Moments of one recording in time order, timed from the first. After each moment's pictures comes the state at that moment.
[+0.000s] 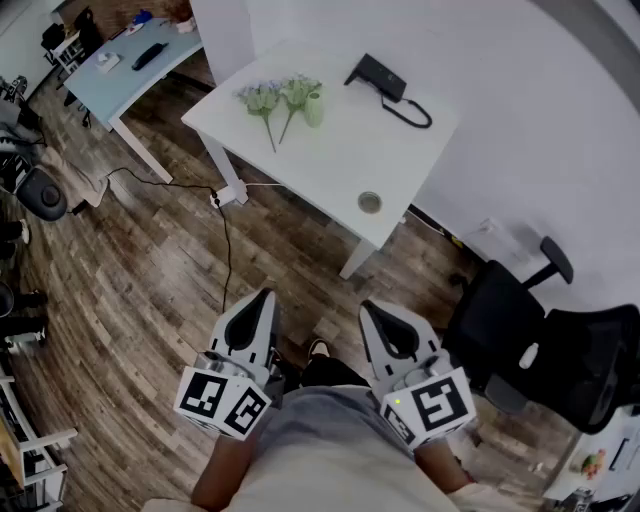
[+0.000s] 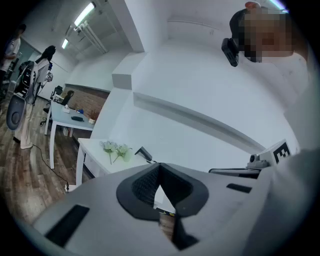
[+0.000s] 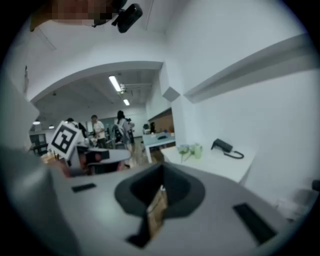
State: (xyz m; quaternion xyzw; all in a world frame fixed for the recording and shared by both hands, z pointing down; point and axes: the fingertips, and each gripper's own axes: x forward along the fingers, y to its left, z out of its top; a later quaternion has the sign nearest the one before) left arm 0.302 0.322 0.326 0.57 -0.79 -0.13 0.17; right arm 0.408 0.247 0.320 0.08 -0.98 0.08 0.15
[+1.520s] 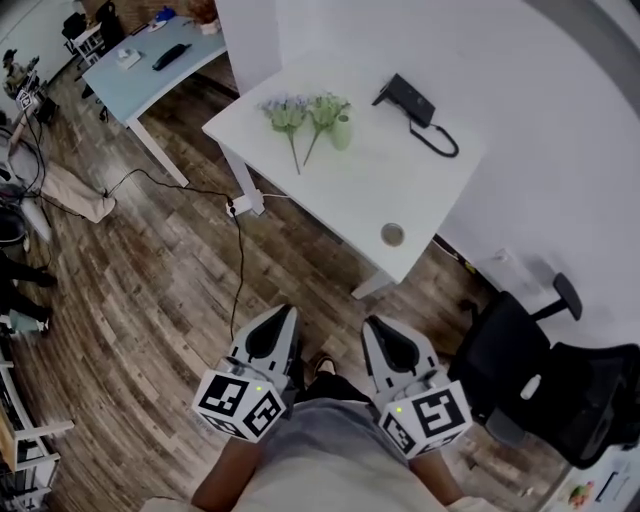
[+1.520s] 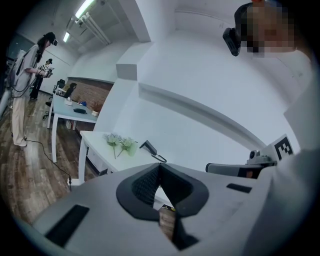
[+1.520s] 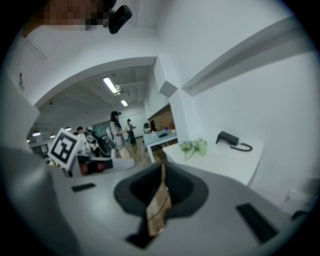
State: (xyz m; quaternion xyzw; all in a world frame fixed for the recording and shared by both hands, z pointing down) left arm 0.264 0.297 0.356 0.56 -0.79 -0.12 0.22; right arm 0.354 0.230 0.336 0.07 -0.98 0.13 0.16
